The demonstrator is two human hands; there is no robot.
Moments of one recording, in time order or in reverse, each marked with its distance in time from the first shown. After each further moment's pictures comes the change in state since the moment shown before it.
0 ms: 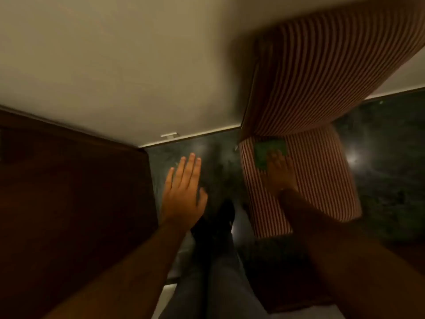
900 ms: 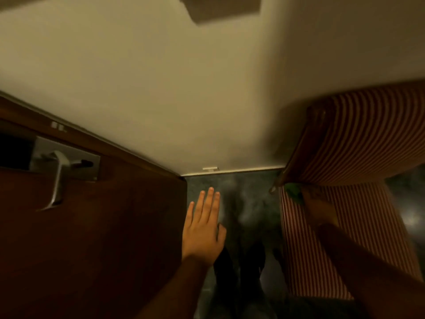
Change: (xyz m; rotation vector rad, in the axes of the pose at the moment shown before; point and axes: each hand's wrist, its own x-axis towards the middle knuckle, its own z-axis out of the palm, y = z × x) left_hand -0.012 -0.037 -0.041 0.172 0.055 -0.189; right_hand 0.040 -0.026 -0.047 0.070 0.087 -0.048
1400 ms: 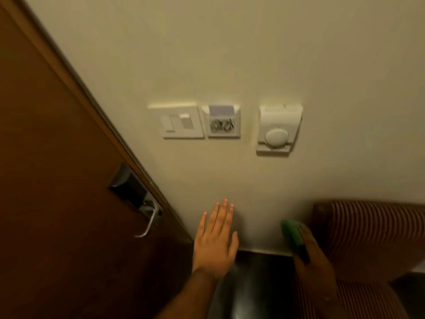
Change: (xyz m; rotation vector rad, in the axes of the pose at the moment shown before) left_hand 0.036 -0.035 -0.193 -0.058 0.468 -0.025; right_hand -0.121 -0.153 -0.179 0.612 0.609 -0.248
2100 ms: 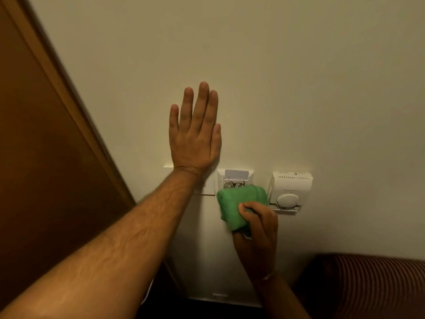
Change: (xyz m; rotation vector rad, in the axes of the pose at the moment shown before) left_hand 0.316 -0.091 -0.191 0.041 0.824 0.104; right_hand 0.122 -0.251 0.036 0.146 0.582 -0.725
